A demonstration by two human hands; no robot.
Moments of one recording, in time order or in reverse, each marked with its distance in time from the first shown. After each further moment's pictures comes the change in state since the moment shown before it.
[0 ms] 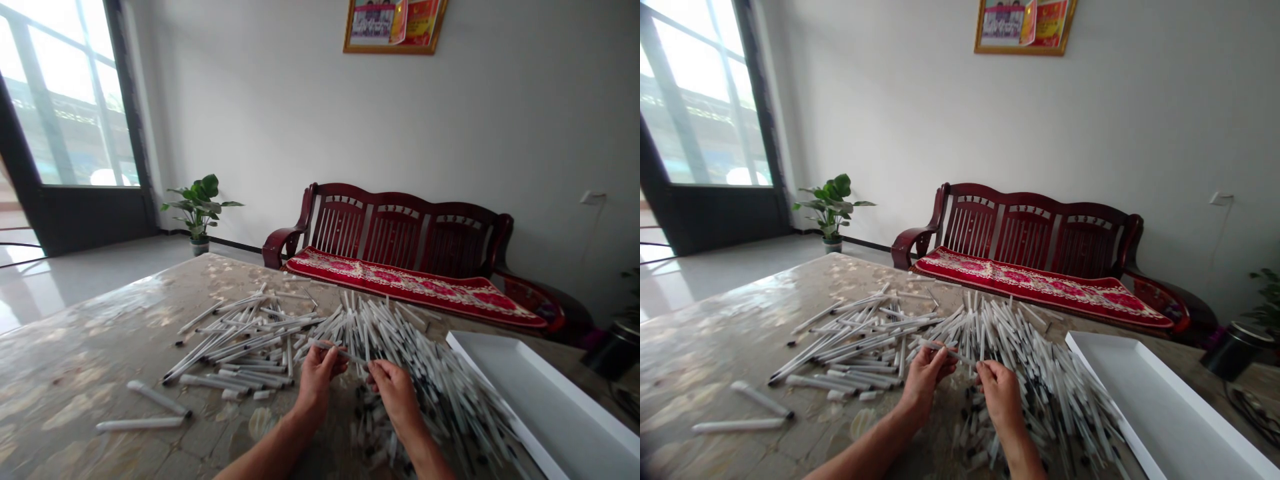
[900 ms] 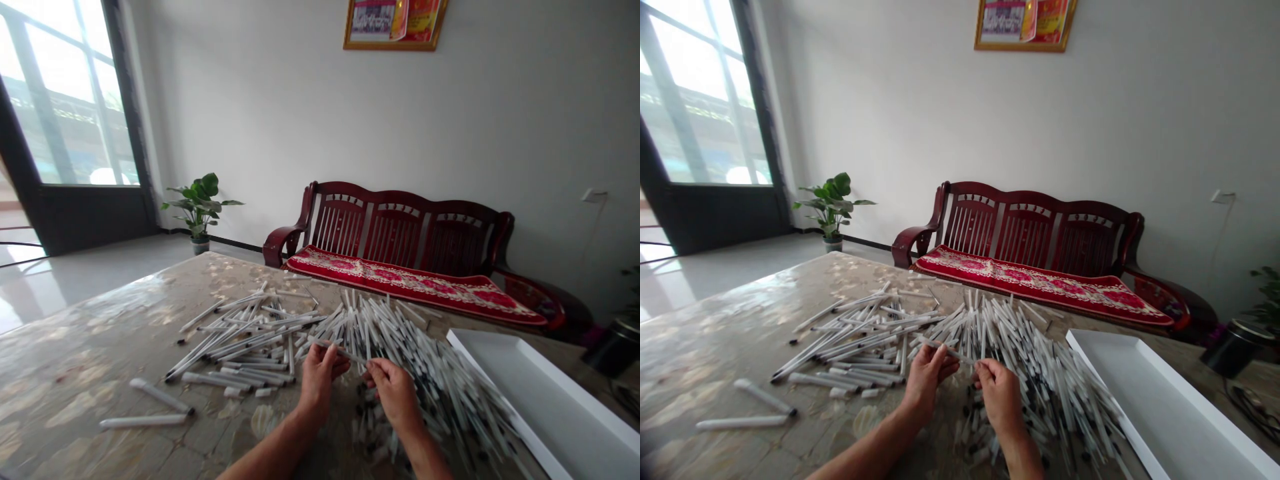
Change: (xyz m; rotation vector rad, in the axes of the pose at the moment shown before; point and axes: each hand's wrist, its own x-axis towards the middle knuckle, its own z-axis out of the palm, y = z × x) left_hand -0.003 -0.001 0.001 -0.034 0.056 -0.017; right_hand -0.004 0.002 0.001 -0.033 -0.001 -0.021
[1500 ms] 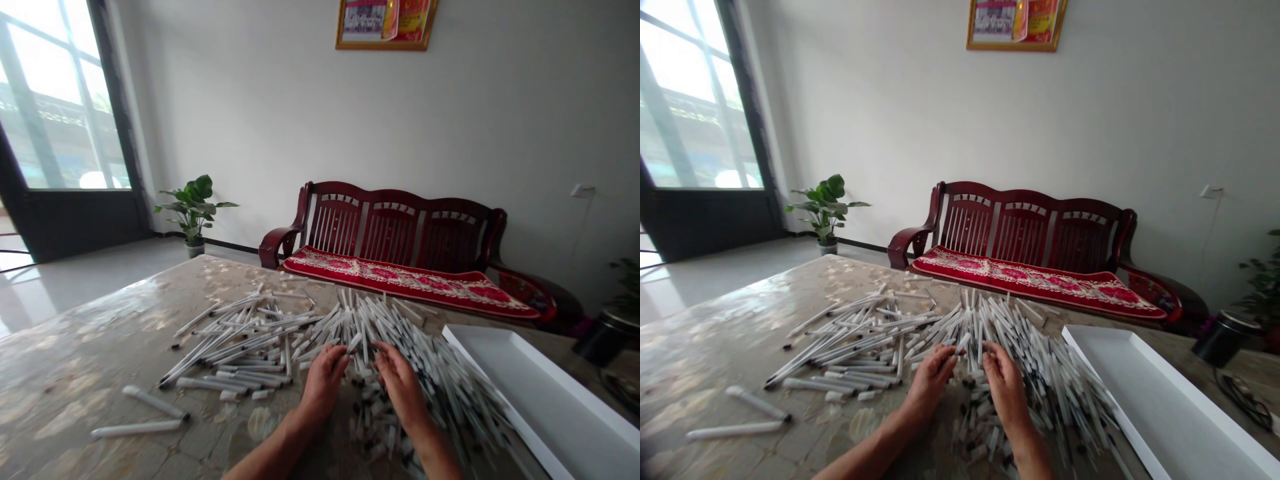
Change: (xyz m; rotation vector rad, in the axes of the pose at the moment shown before) left_hand 0.004 -0.004 -0.010 0.744 -0.356 0.381; right_hand 0.000 -0.008 -0.019 0.123 0.058 -0.056
